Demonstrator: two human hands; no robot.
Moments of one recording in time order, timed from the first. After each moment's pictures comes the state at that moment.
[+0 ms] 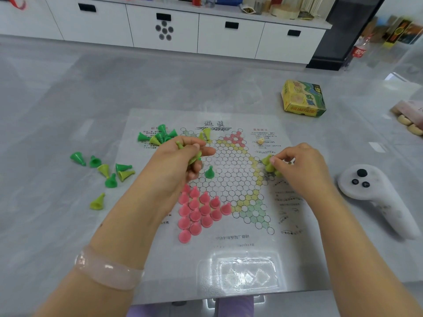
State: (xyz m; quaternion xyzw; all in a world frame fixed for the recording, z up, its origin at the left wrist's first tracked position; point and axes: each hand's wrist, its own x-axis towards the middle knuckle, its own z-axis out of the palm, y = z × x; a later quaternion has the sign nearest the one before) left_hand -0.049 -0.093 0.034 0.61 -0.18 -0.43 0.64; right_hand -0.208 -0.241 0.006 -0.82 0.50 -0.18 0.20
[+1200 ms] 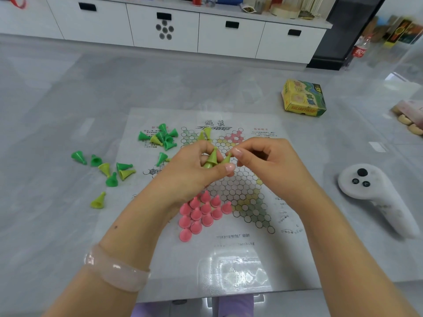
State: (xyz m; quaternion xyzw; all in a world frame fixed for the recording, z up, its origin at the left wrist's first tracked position) left_hand -0.058 -0.090 0.029 0.66 -0.36 -0.42 0.51; right_hand -0.179 -0.192 0.037 -0.81 0.27 -0.23 0.47
